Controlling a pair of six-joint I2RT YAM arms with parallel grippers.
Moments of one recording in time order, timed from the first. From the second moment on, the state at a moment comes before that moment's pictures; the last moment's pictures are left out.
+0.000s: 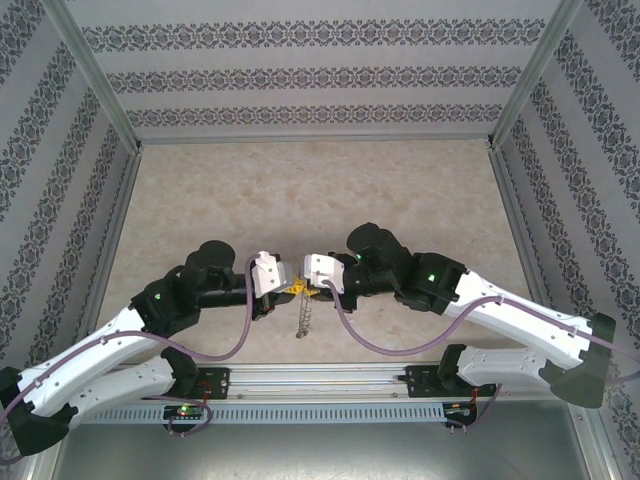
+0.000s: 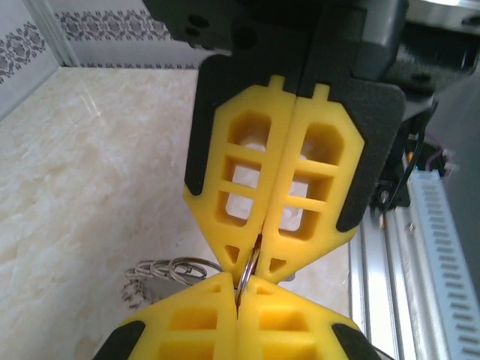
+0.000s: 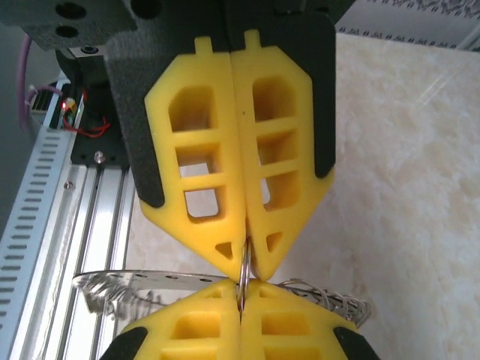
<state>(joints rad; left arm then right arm) -0.84 0.81 0.80 -0.43 0.39 0.29 1.04 1.12 1.08 -0.60 -0.31 -0.42</state>
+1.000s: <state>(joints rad) -0.84 0.72 0.67 -0.20 0.42 0.16 1.03 1.05 1.02 -0.48 -0.35 -0.38</state>
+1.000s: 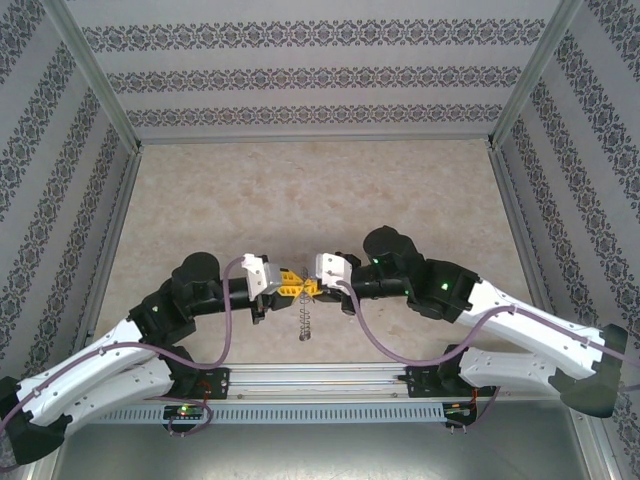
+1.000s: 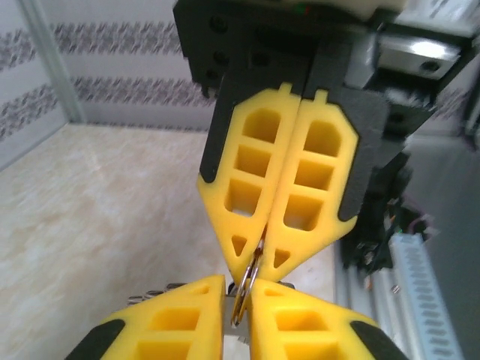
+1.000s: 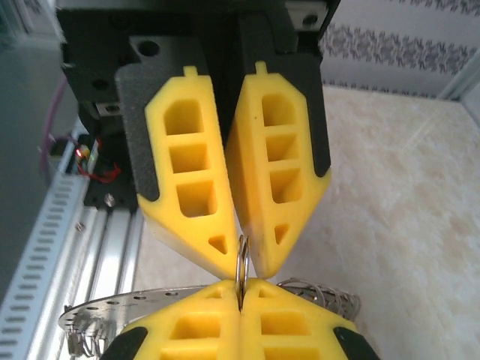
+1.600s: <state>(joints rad) -0.84 0.68 0.65 -0.19 0.44 0.18 1.02 1.05 1.04 -0.51 -0.37 -0.40</state>
